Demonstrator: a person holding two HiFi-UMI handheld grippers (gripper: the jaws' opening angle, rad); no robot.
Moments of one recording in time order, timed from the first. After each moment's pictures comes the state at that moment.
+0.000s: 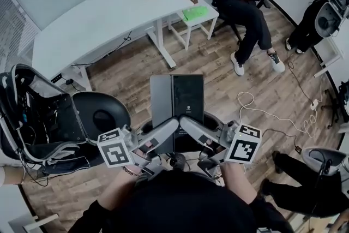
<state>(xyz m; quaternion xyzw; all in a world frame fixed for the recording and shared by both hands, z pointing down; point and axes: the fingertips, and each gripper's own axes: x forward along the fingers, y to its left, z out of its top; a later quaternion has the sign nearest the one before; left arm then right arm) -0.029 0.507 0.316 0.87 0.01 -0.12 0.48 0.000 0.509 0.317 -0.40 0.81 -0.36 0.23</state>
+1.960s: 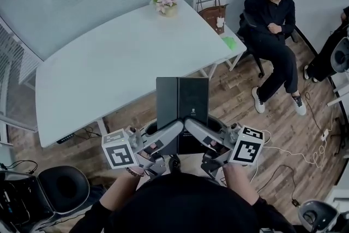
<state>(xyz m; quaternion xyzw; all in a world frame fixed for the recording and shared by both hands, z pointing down) -0.026 0.157 0.300 0.88 0.00 -0.12 0.45 0.002 0.158 0.304 -0.38 0.82 -0.36 0.24</state>
